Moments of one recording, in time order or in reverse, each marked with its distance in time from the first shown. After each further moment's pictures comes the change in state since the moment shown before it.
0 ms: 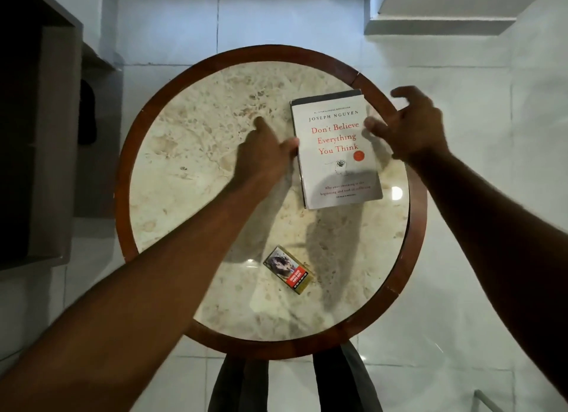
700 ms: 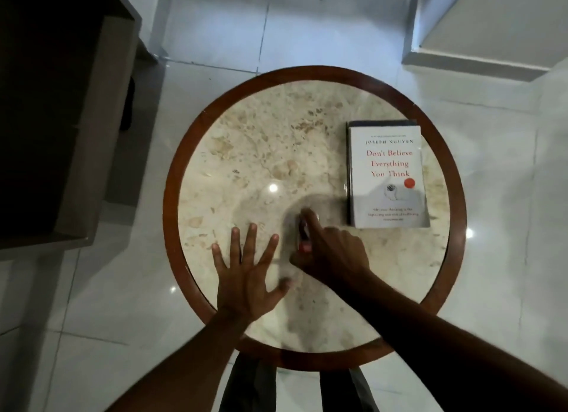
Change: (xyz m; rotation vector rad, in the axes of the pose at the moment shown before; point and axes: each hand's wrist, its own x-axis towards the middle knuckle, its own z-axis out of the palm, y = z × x) left_hand -0.144 -0.216 0.048 0.489 0.027 0.262; right_hand -0.163 -0.038 0.153 -0.502 -0.416 -0.424
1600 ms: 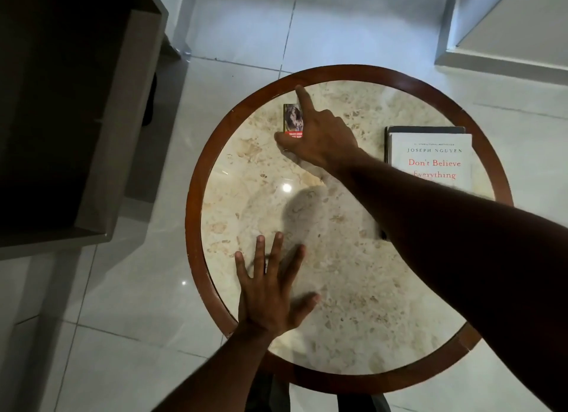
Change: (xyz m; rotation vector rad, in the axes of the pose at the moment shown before) left_hand 0.002 -0.003 0.018 0.022 0.185 0.012; right_hand 0.198 -0.054 -0.062 0.063 0.190 -0.096
